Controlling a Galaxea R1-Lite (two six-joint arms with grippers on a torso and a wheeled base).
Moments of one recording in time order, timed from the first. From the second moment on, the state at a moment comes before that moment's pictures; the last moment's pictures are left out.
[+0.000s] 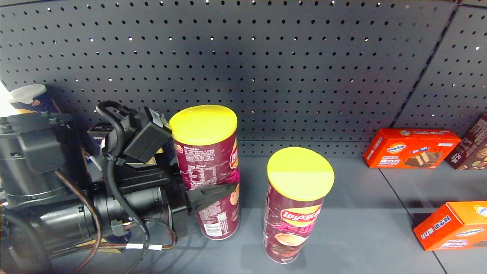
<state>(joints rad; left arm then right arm) -0.58 1.42 -0.65 -0.62 -0.40 0.09 0.00 0.00 0.00 -0.06 -0.19 -0.05</state>
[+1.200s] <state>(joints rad) -0.54 1.48 -0.81 -0.67 -0.24 0.09 0.00 0.00 0.00 0.00 -0.04 -0.01</state>
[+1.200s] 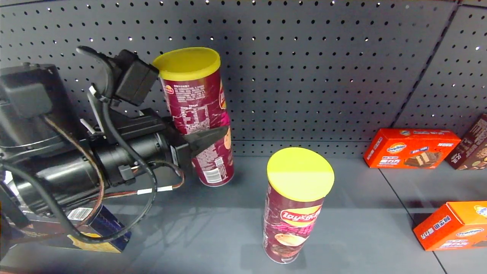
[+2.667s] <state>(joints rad) -0.67 1.82 -1.03 -0.67 0.01 0.00 0.00 0.00 0.00 0.00 -0.04 -0.01</state>
